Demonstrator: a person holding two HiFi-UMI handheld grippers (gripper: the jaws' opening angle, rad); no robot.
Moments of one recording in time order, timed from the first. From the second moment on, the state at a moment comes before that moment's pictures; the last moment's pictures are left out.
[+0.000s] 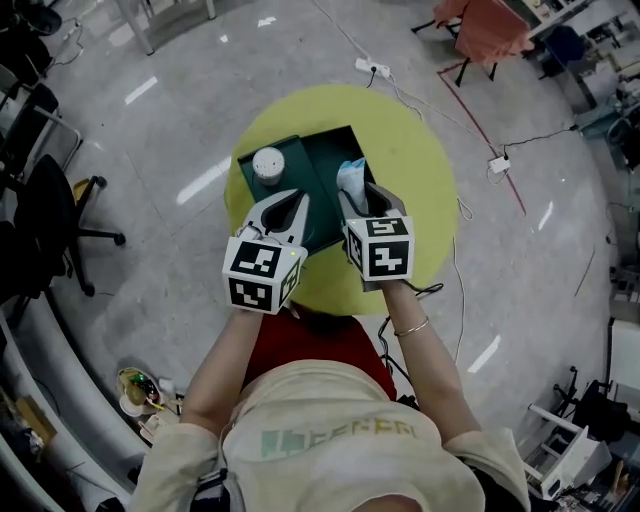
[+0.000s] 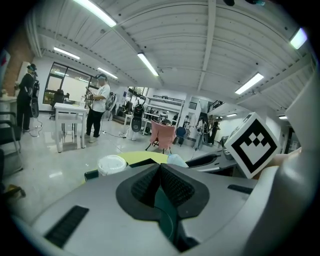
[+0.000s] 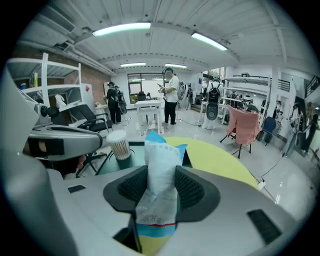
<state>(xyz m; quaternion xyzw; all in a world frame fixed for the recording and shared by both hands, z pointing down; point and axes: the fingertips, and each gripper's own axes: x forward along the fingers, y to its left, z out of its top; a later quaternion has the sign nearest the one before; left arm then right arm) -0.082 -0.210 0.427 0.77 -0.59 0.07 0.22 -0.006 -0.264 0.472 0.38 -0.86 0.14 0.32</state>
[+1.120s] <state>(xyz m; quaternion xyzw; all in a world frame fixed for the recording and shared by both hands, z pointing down) -0.115 -0.137 0.400 0.76 -0.62 0.07 0.18 -0.018 -0.178 0.408 0.40 -0.89 0.17 0.17</state>
